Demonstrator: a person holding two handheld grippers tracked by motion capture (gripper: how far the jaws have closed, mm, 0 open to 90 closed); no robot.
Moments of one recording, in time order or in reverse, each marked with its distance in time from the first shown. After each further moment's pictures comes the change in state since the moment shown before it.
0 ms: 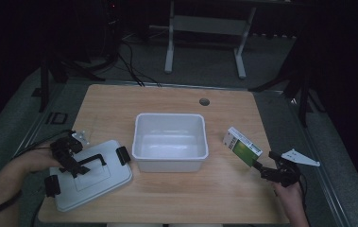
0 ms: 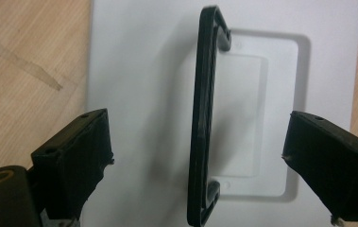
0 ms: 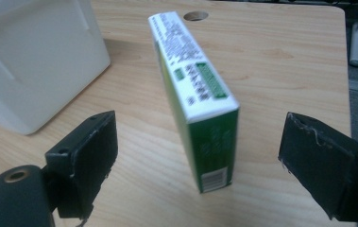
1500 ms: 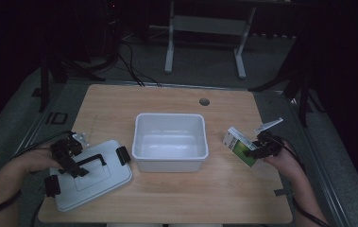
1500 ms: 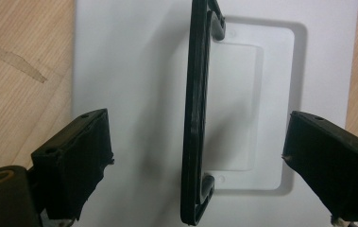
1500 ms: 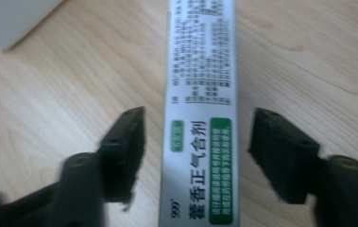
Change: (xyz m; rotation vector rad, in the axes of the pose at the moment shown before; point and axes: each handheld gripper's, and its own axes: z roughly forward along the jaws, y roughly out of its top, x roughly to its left) left arm 0.000 -0.002 0.004 0.022 -0.030 0.004; right arm -0.006 0.077 0.074 0.587 0.140 -0.271
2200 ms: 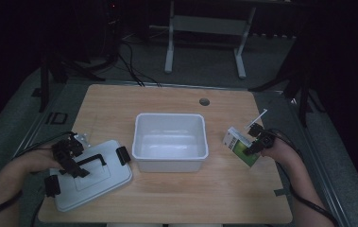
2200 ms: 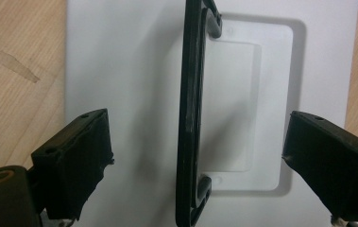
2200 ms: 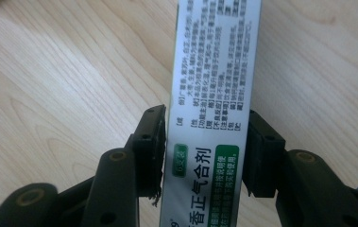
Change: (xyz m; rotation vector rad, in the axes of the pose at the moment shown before) left arm -0.001 0.002 0.003 0.019 -0.006 0.006; right arm -0.002 0.033 0.010 0.277 0.033 -0.027
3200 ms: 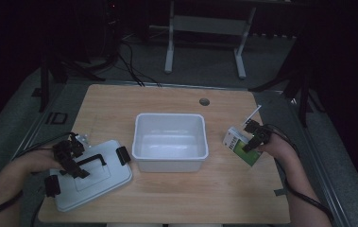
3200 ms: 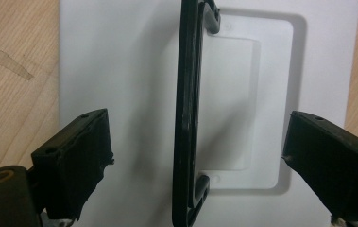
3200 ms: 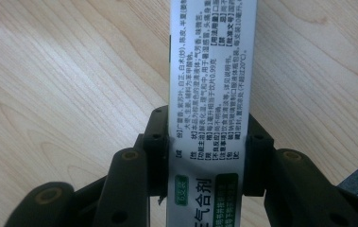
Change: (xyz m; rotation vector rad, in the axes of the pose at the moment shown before) left arm 0.000 0.001 0.001 0.013 -0.006 -0.002; right arm -0.001 0.018 -0.001 0.074 -0.024 0.011
